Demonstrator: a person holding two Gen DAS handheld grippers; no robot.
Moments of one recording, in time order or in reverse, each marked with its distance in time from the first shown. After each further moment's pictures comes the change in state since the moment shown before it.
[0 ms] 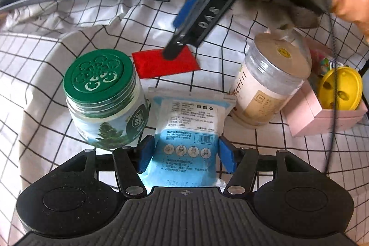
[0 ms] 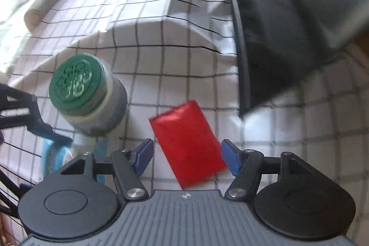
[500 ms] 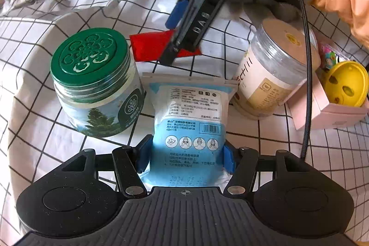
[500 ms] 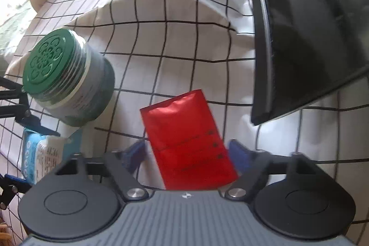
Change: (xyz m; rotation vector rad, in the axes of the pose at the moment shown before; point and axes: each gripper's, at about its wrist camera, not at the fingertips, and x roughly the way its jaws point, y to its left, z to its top) left arm 0.013 -0.003 -0.003 -0.025 0.058 0.001; right arm 0.042 -0.013 -0.013 -0.062 0.055 0.083
